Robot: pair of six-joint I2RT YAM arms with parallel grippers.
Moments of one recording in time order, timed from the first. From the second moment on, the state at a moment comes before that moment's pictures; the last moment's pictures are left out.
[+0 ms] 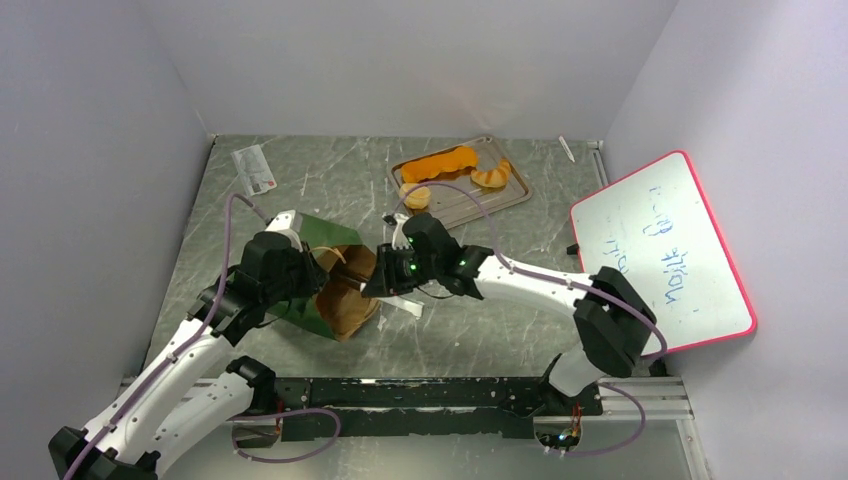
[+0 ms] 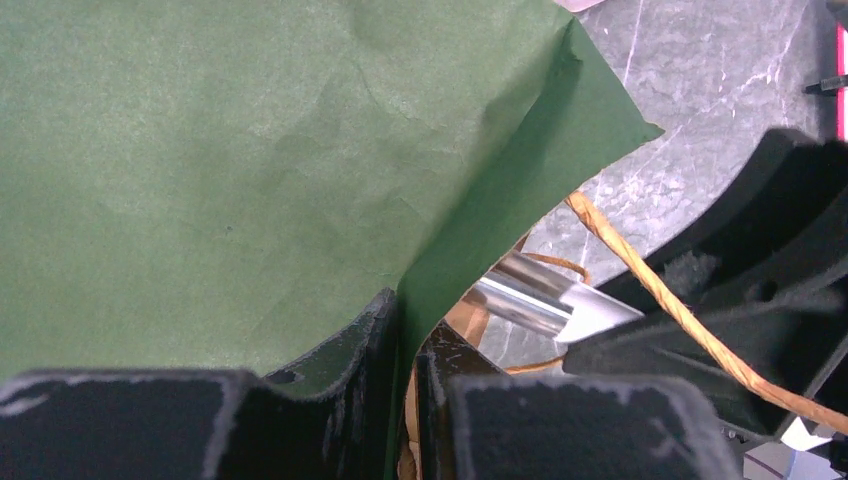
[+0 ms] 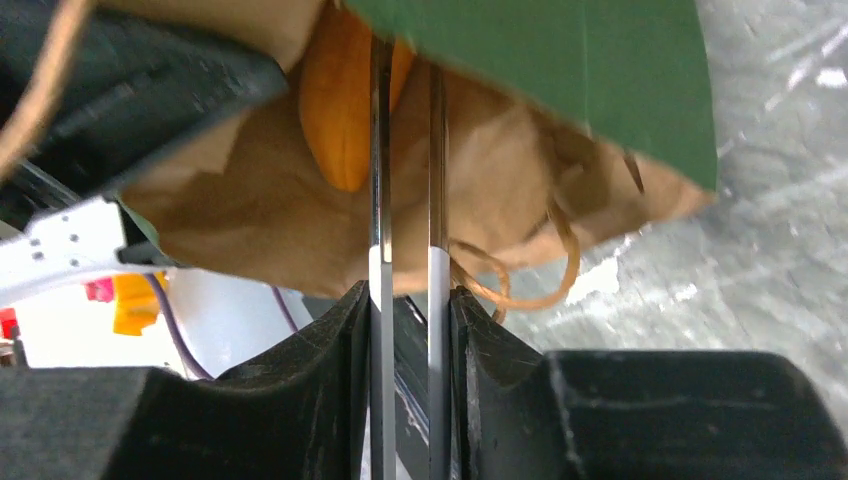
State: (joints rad) left arm -0.50 0.74 0.69 -0.58 -0.07 -0.58; right arm 0.94 1.52 0.96 -0.07 -0.35 0.69
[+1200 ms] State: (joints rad) left arm -0.50 0.78 0.68 -0.59 0.01 -0.61; right arm 0.89 1.67 0.89 0.18 -0.62 0.88
